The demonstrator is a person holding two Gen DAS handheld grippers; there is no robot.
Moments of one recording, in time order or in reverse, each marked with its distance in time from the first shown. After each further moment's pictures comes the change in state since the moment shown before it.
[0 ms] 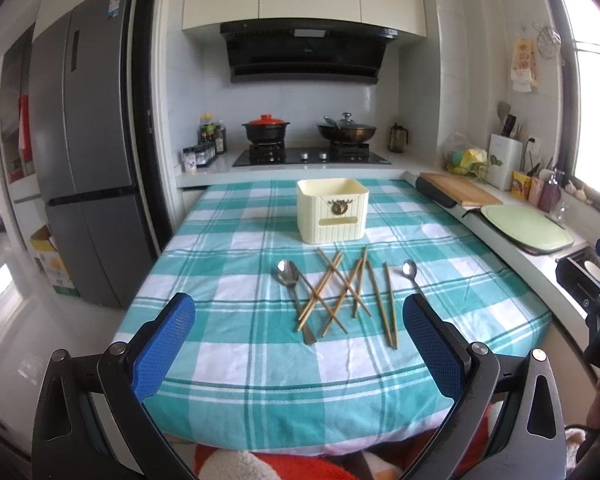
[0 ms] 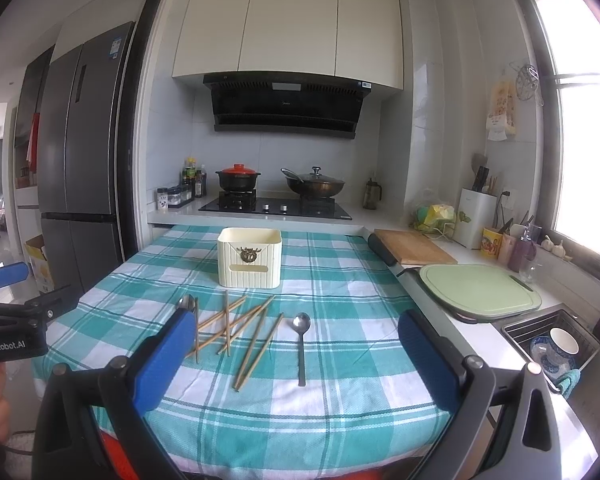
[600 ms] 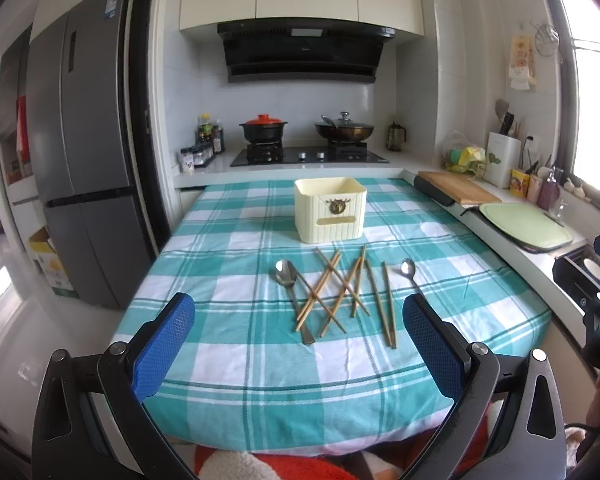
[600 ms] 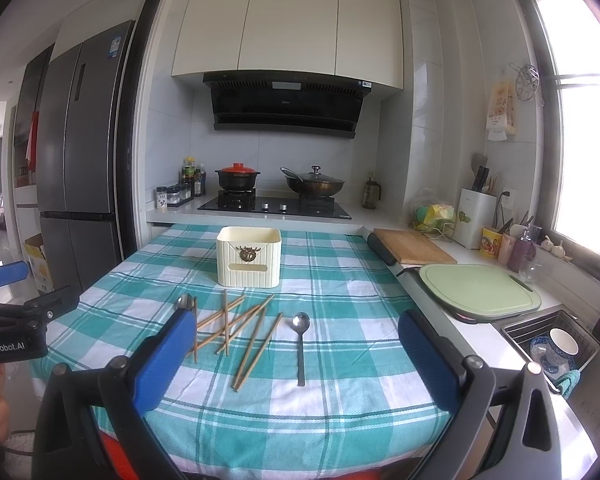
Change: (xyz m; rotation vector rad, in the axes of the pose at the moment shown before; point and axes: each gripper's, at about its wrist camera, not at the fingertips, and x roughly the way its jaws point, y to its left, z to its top) left arm 0.001 -0.002 -0.001 0.004 0.000 -0.004; right arm 0.000 -0.001 -0.001 -0.003 -0.001 0.001
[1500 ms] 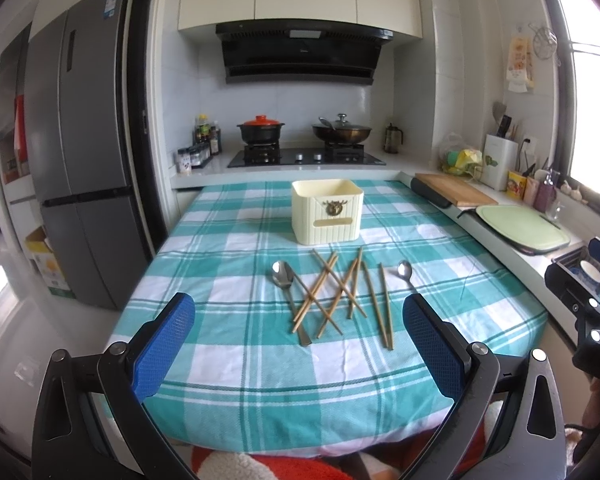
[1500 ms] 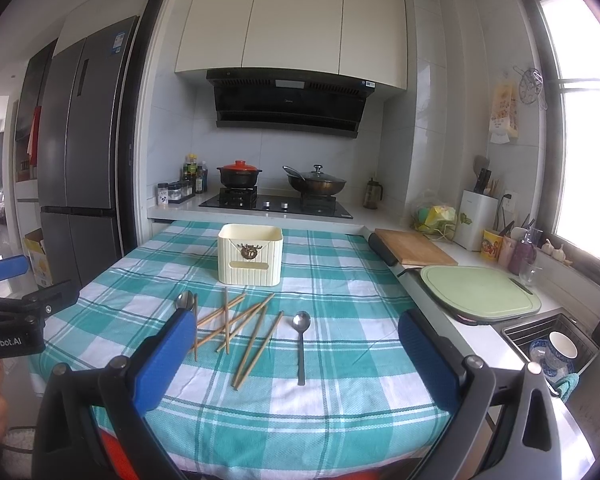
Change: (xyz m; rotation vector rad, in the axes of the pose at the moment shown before) left arm -0.002 -0.002 0.001 0.003 -0.006 -0.011; right arm 0.001 0.002 0.000 -0.007 0.002 -0.001
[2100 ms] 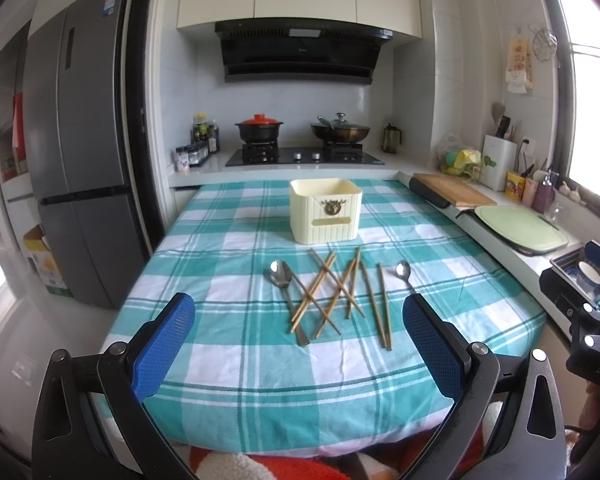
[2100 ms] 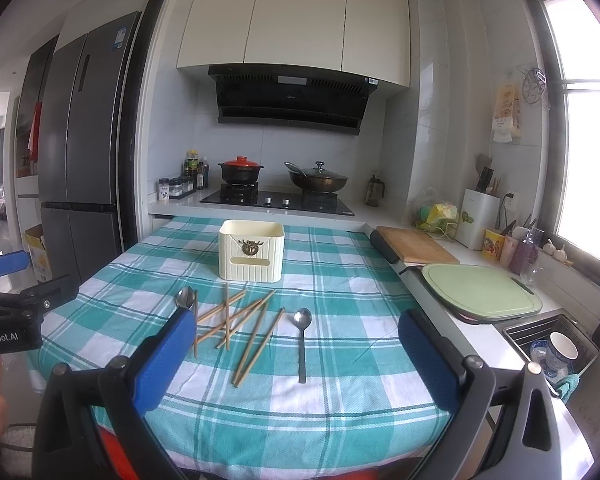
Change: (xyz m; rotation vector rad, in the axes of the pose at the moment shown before) left arm 0.002 0.000 0.001 -0.002 0.005 -0.003; right arm 0.002 0.000 -0.001 -0.010 0.011 0.003
